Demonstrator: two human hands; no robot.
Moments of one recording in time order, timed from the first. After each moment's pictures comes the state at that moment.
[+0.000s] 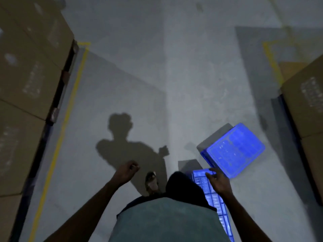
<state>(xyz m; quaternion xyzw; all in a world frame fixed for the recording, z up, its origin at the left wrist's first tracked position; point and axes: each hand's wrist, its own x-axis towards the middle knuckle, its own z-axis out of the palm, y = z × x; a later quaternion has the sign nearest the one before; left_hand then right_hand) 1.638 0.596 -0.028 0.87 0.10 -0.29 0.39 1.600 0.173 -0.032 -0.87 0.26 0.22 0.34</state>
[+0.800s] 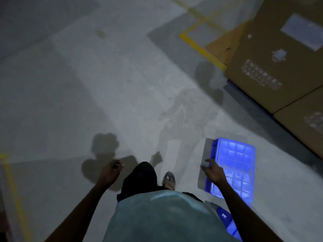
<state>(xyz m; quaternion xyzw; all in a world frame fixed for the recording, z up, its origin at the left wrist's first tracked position) 2.330 0.394 -0.018 0.90 -0.09 -0.32 0.27 2.060 0.023 -0.055 -0.73 0.50 0.16 0.44</state>
